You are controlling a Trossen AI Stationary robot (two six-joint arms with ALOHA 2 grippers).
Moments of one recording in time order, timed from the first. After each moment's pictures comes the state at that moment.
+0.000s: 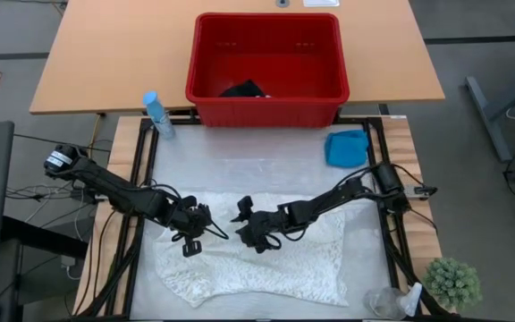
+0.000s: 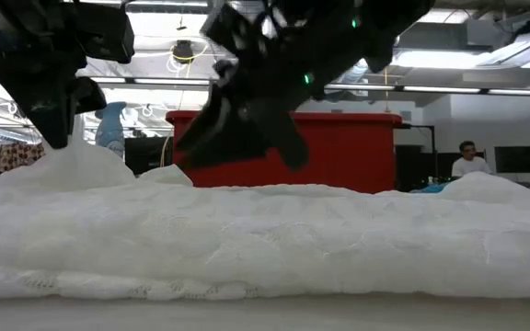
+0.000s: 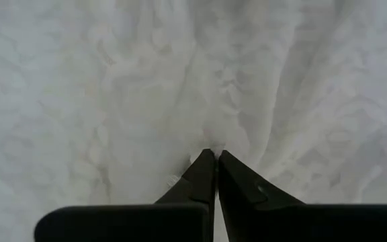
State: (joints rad) left arm -0.38 1.30 0.81 -0.64 -0.07 -0.63; right arm 0.24 2.04 1.28 0.17 0.27 -0.57
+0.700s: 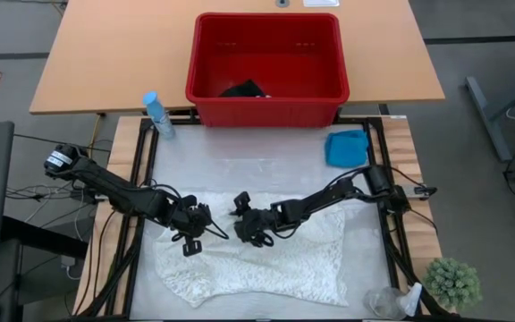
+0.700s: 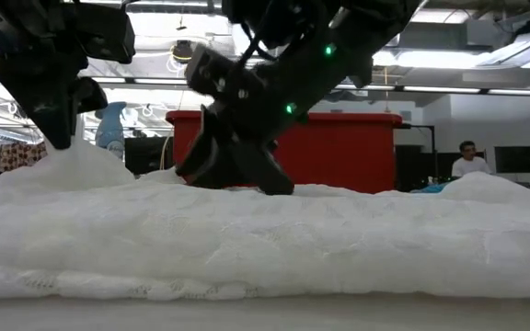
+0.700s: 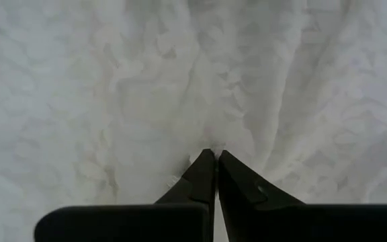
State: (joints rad) left arm -0.38 1.30 0.81 -0.65 -0.09 -0.63; right arm 0.21 2.12 1.35 0.10 0.36 -0.64
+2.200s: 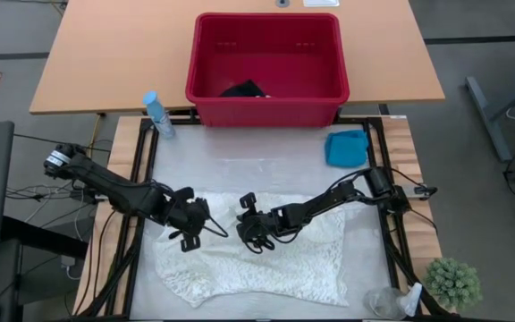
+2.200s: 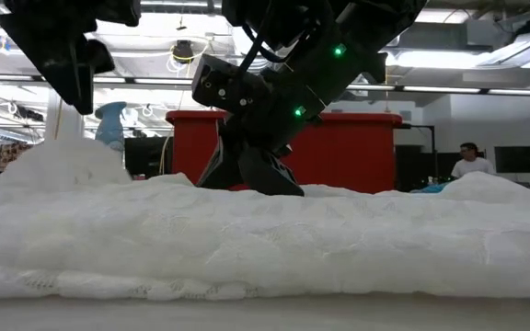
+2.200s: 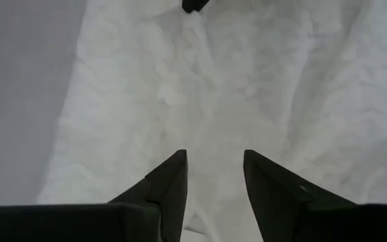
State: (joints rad) left arm -0.40 1.29 0.98 -0.88 -0.19 -0.60; right arm 0.24 2.12 1.35 0.02 0.47 -0.49
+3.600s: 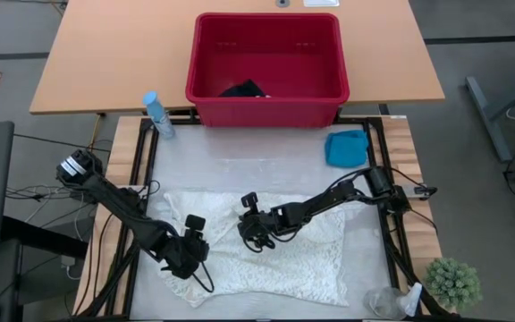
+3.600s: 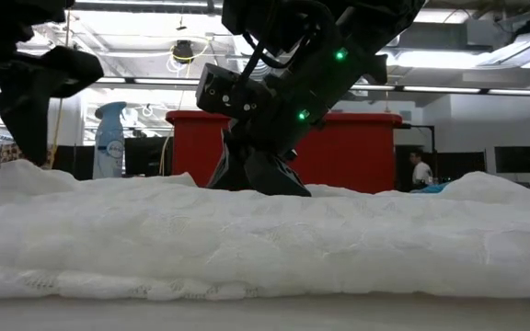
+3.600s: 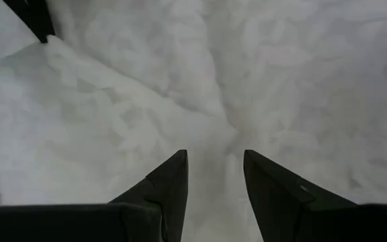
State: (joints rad) left arm -0.68 1.49 0.87 -0.61 -0.35 -0.31; right arm 0.23 2.11 1.35 -0.03 0.44 -0.44
